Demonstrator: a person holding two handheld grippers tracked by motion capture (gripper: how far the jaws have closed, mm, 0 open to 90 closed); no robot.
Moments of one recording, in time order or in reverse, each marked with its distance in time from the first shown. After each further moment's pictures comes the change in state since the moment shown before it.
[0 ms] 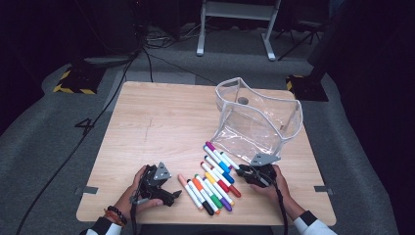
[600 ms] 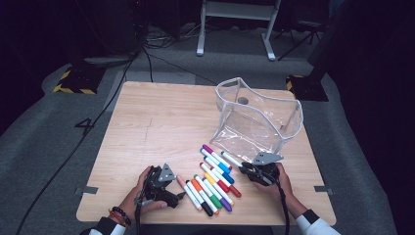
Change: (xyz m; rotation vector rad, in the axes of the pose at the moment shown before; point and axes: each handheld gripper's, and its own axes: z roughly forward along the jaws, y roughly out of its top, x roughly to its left) left arm -0.011 0.007 0.006 -0.001 -0.012 0.011; right arm -0.005 0.004 -0.010 -0.011 -0.037 -0.053
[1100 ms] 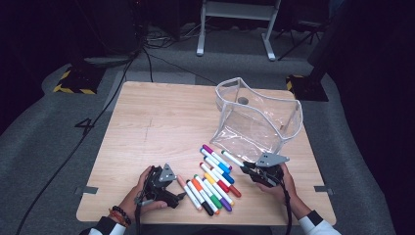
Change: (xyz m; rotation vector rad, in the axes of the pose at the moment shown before) left arm 0.002 0.000 0.000 0.001 -0.014 0.017; right arm 0.004 0.006 -0.019 -0.058 0.014 -0.037
